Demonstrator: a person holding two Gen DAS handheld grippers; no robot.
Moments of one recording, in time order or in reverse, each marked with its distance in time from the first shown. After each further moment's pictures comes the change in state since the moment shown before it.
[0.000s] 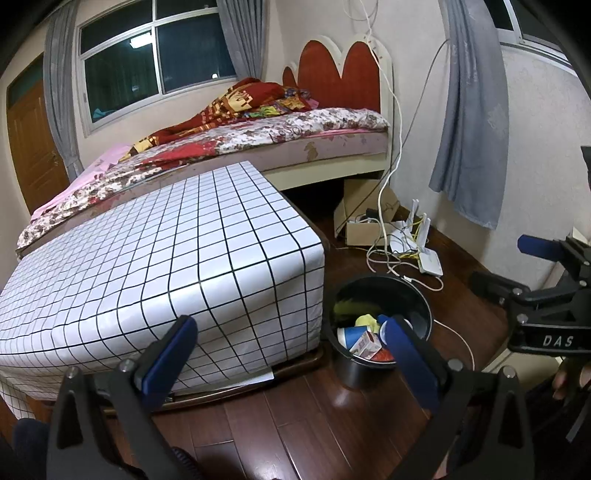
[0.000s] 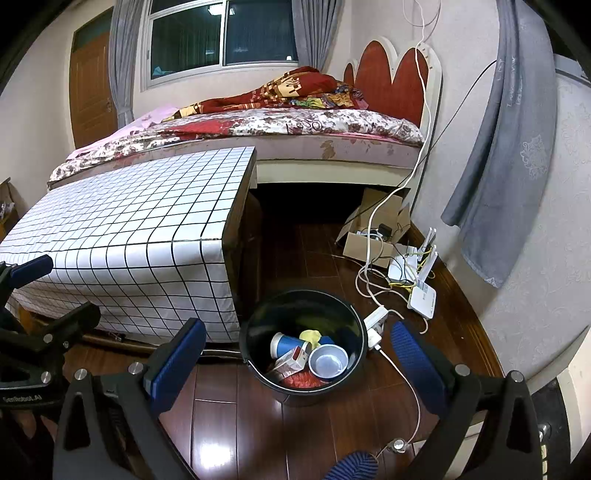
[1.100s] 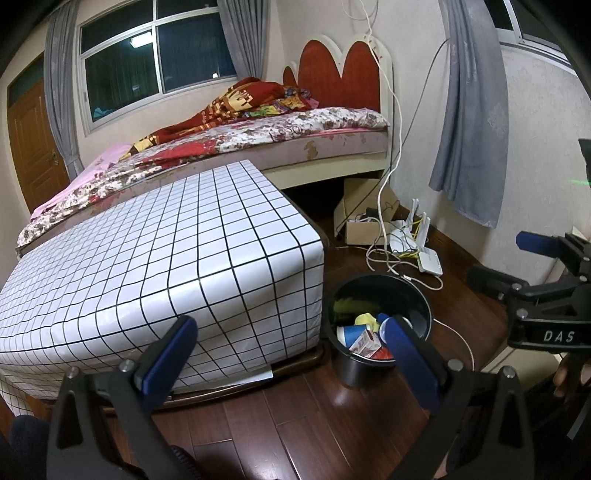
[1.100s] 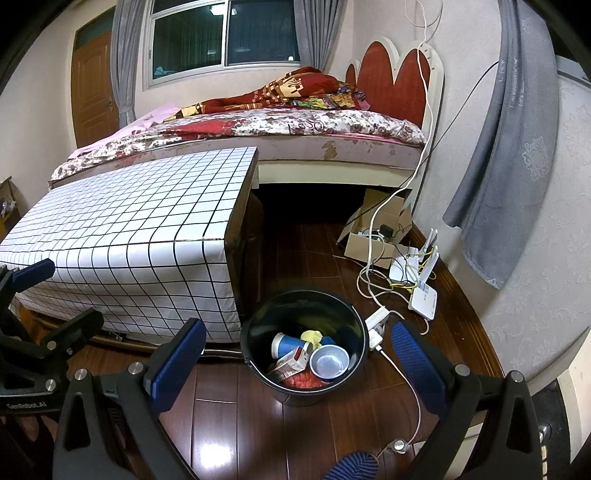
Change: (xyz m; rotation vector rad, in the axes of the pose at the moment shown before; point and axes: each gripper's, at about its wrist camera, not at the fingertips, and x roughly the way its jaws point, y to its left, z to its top) left arm 0.000 -0.002 -0.002 -0.009 0.002 0.004; right arm -0.001 0.003 0.000 -0.002 -0.003 0.002
